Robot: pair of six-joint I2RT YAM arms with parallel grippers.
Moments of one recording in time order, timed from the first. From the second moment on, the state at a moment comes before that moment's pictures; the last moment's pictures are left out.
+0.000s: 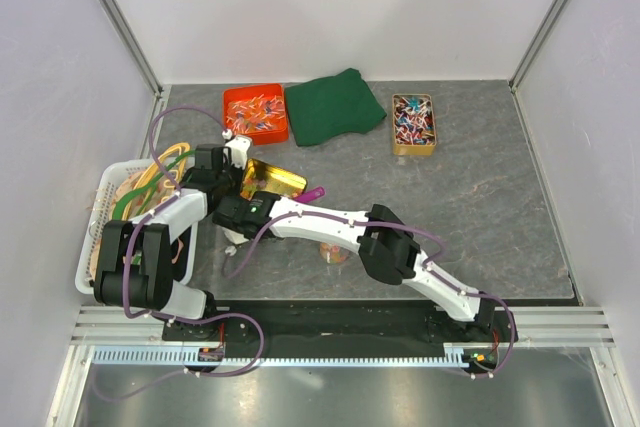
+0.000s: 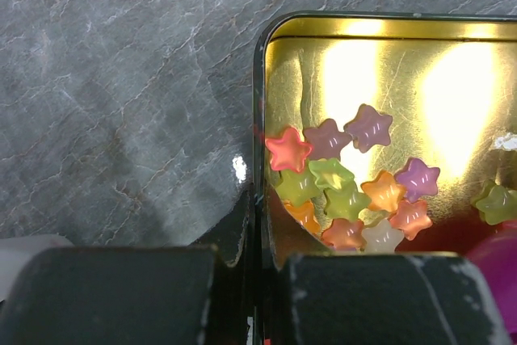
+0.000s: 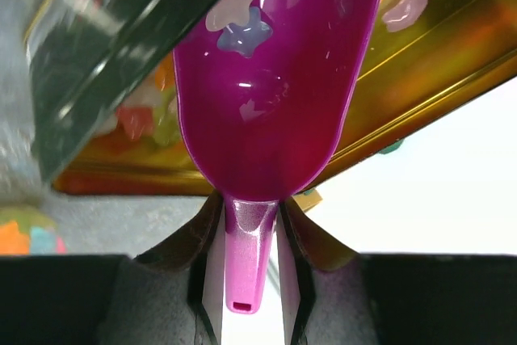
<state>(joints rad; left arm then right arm) -0.11 1.45 0.72 -0.02 0.13 0.23 1.23 2.43 2.22 -1.12 0.60 -0.88</state>
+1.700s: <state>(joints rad) -0.10 1.44 0.72 0.01 0.13 0.23 1.20 2.36 1.96 -0.84 0.98 -1.08</state>
